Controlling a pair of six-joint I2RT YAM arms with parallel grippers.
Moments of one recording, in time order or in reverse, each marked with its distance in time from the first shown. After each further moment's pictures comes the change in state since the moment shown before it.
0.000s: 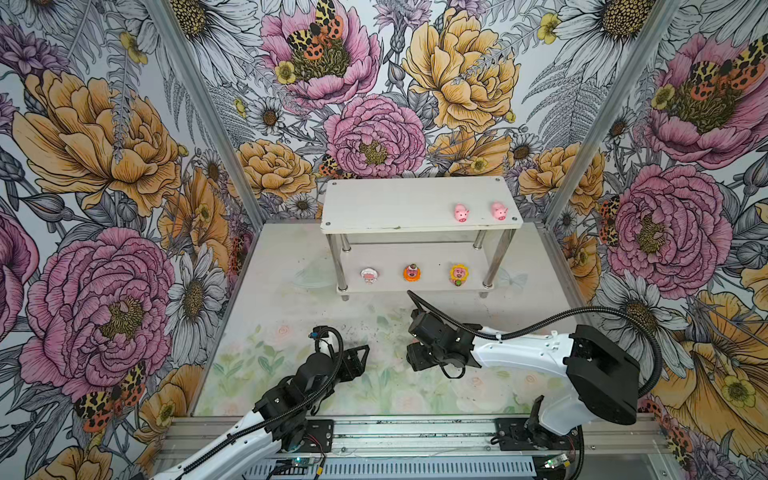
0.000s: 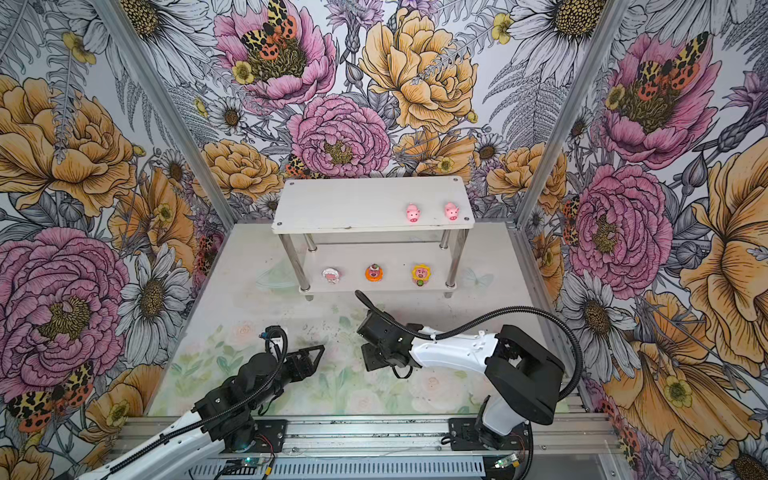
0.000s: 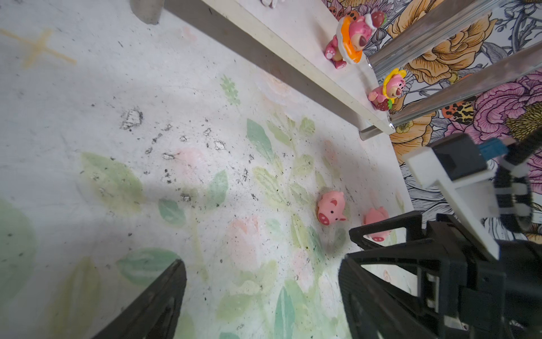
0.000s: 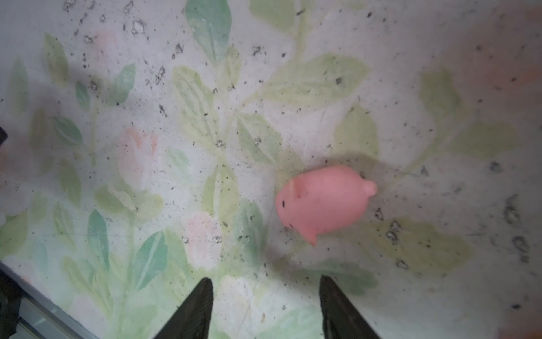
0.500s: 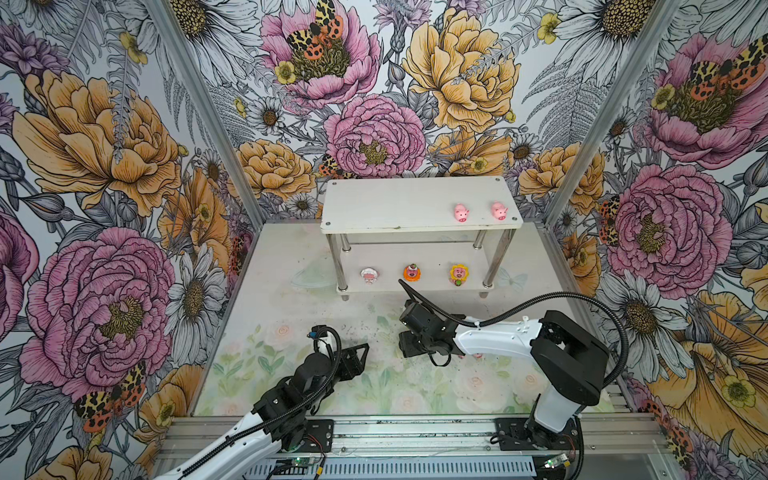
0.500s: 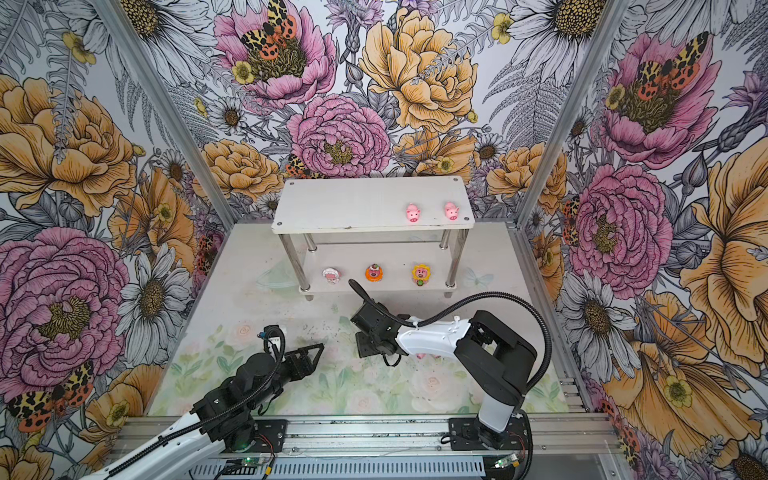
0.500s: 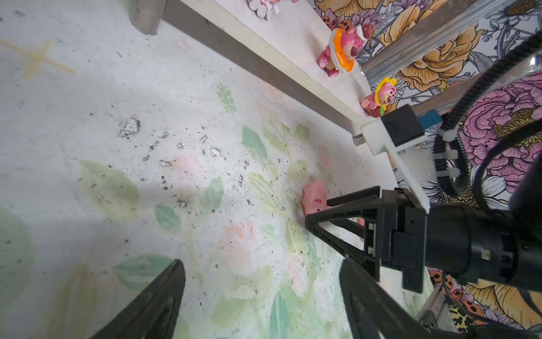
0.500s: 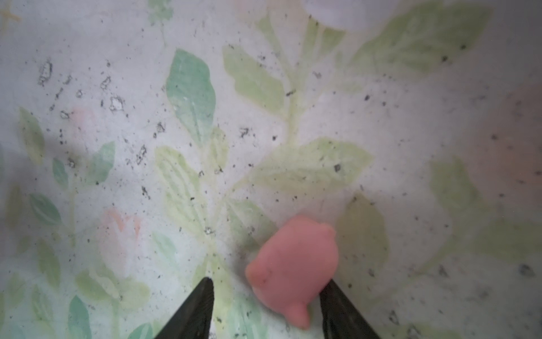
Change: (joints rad) left arm 0.006 -0.027 -0.001 0.000 0.000 0.000; right arm -0.057 0.166 0.101 0.101 0.023 -0.006
